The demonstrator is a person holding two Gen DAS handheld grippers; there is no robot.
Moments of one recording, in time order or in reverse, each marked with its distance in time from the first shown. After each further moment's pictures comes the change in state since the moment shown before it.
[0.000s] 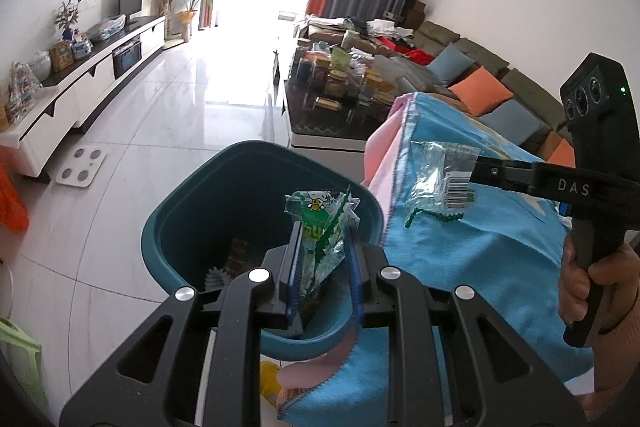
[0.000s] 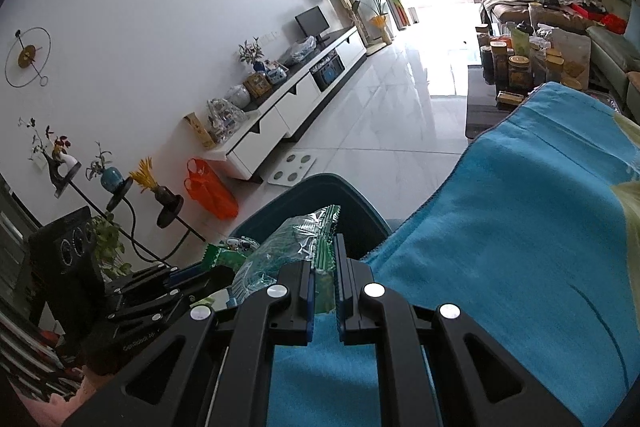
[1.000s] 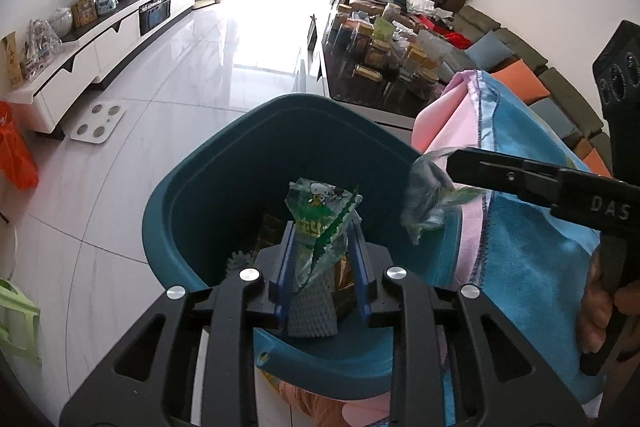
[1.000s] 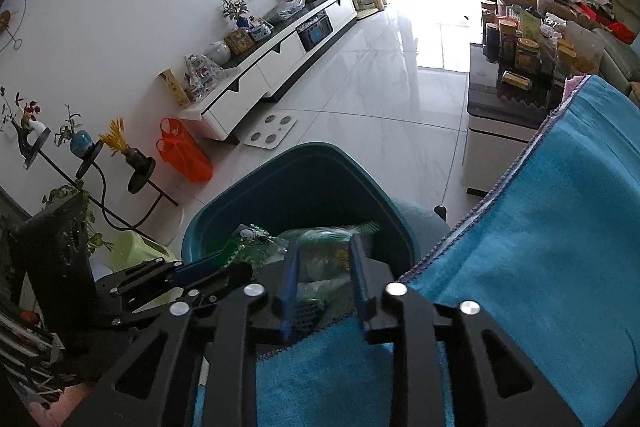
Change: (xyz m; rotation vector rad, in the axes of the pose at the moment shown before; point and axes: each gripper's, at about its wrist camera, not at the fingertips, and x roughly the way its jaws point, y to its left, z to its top) left arm 0.068 0.041 -0.003 -0.103 0.117 0.081; right arm 0.072 0.025 0.014 -0.046 0.141 -0.097
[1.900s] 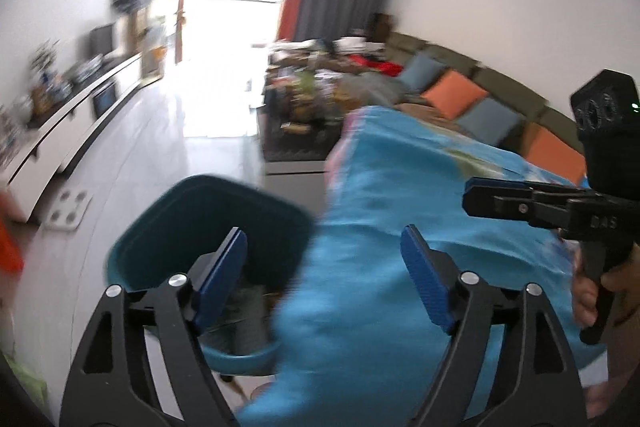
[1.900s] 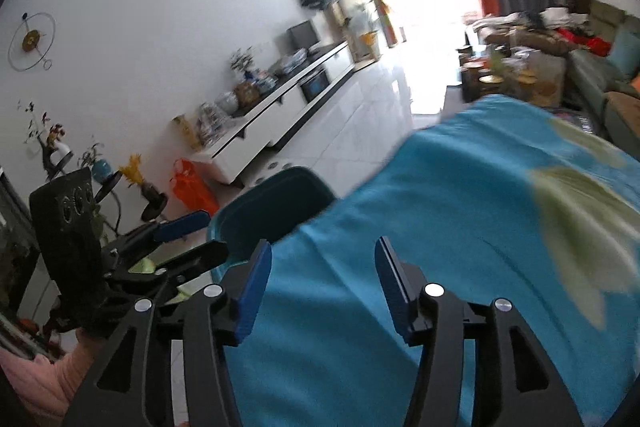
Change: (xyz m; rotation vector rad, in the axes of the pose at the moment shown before) left arm -0.080 -0.104 -0.019 0.255 -0.220 -0.165; right arm -0.148 -0.053 -0.074 0.019 -0.222 -0.002
